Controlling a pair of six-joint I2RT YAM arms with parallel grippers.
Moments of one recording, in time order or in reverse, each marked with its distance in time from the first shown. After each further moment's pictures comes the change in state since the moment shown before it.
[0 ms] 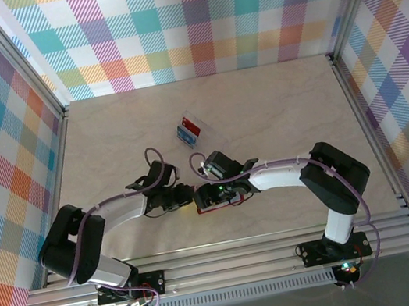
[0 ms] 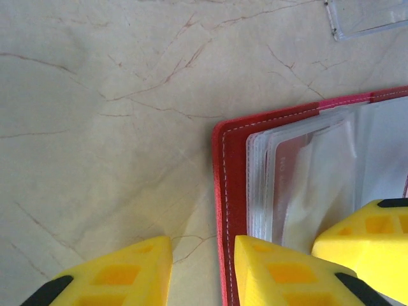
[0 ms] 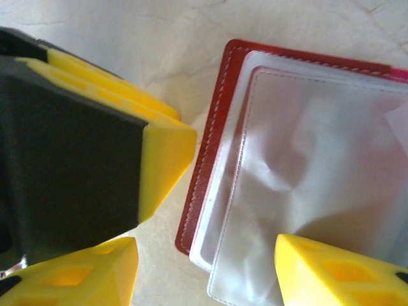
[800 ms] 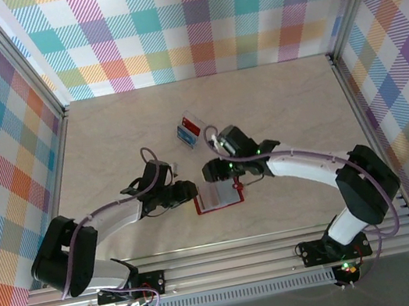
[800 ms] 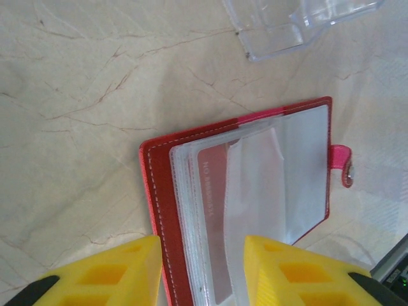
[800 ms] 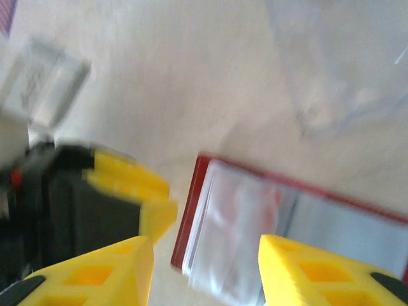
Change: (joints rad) left arm 0.016 -0.095 -0.038 0.082 0.055 -0.021; right arm -0.154 -0.178 0.114 -0.183 0.108 -0.099
